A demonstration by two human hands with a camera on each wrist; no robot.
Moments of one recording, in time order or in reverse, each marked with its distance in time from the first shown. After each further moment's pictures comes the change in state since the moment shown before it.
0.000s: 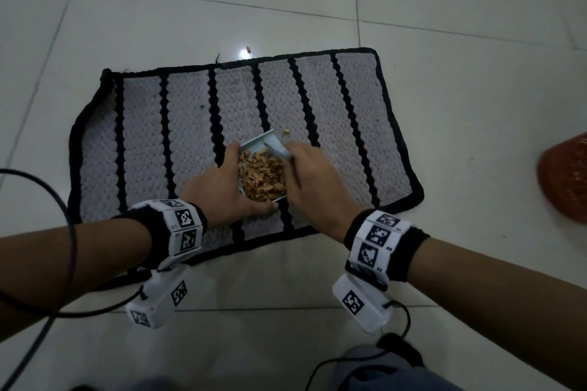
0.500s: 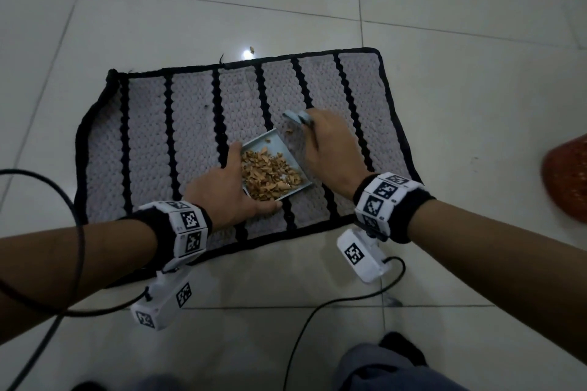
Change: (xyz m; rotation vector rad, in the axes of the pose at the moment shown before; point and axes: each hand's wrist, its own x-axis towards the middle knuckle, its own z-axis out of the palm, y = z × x) left_hand -0.004 0.005 0.001 0.119 0.023 -0.035; right_hand 0.043 0.033 -0.015 -0.058 0.056 0.056
